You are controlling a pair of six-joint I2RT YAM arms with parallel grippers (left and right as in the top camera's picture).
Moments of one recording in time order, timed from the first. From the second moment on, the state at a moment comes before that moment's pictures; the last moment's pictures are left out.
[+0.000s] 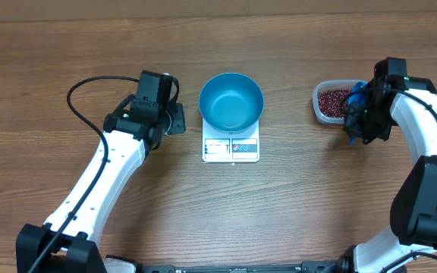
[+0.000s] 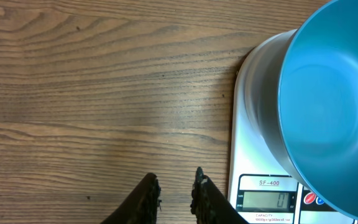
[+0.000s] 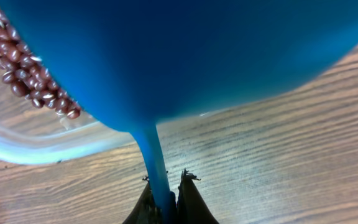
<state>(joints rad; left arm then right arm) -0.28 1.52 1.14 -0.65 -0.06 -0.36 -0.17 1.81 1.34 -1.04 -0.06 0.19</state>
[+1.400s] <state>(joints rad) -0.24 1.52 1.14 -0.50 -0.20 -0.36 0.05 1.81 1.49 -1.23 0.43 -0.11</state>
